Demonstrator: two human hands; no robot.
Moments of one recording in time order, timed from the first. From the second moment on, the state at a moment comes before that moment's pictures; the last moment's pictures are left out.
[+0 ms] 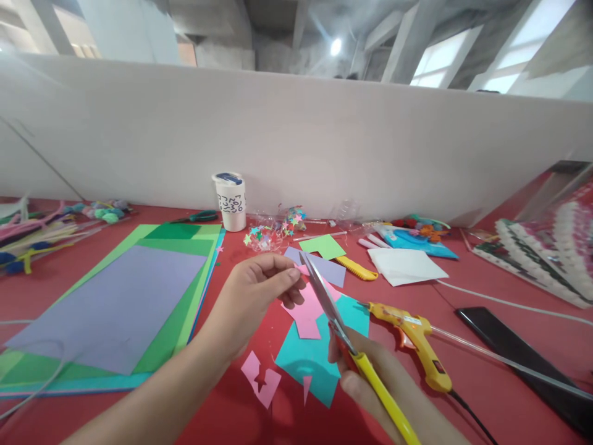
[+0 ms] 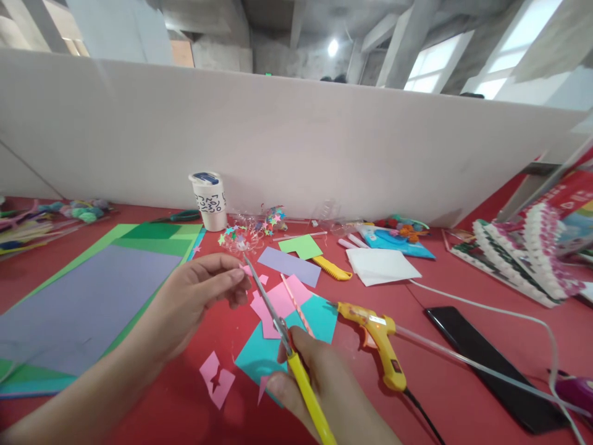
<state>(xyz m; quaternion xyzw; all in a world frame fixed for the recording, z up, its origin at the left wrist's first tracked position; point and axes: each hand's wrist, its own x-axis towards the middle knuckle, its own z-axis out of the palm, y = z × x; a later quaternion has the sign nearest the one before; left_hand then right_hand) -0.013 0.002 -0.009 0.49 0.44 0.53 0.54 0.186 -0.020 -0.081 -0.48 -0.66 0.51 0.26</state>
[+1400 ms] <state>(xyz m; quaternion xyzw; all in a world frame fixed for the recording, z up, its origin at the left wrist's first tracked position) -0.012 0.000 -0.007 0.47 0.44 0.54 0.54 0.188 -0.026 -0.066 -0.48 -0.69 0.48 0.25</state>
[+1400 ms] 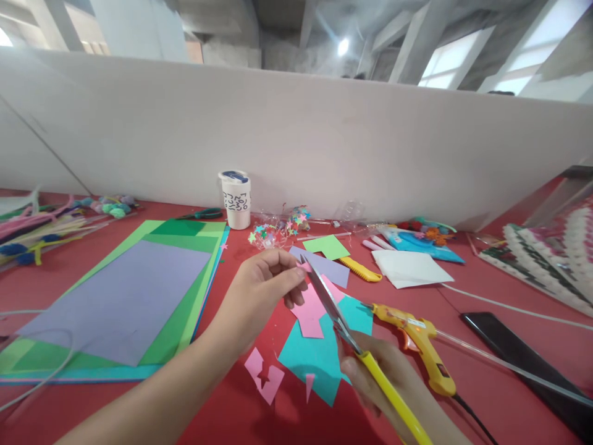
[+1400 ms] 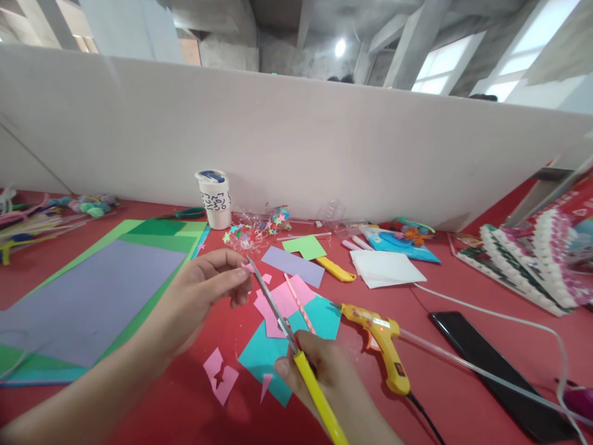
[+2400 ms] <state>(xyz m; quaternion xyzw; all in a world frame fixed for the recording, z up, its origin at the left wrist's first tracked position) -0.011 -0.004 -0.004 0.51 0.46 0.55 0.47 0.183 -0.034 -0.053 -0.45 -0.71 0.47 0.26</state>
